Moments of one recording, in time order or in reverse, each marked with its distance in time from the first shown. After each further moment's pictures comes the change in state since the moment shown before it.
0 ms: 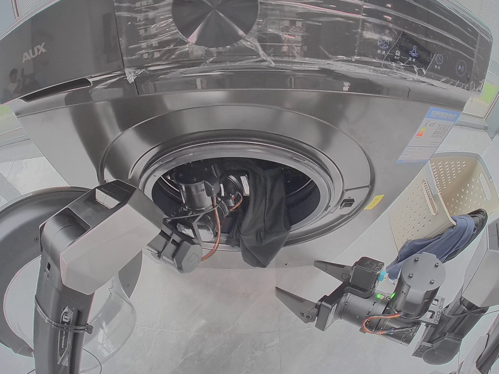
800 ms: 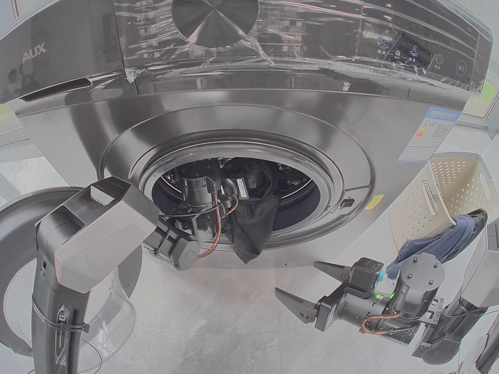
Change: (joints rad) left arm 0.011 -0.014 -0.013 0.142 0.050 -0.023; right arm 0.000 0.004 0.001 -0.001 0.000 0.000
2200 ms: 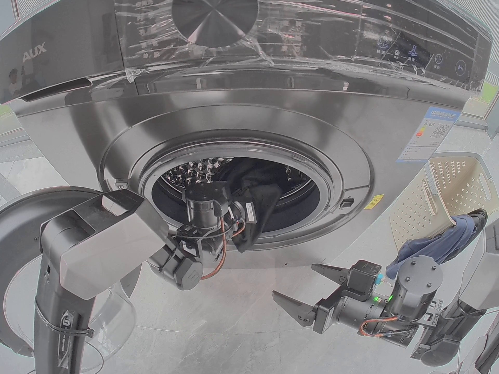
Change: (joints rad) left arm -0.044 0.004 0.148 -0.079 -0.043 0.021; right arm 0.013 0.007 0.000 -0.001 -0.002 0.001
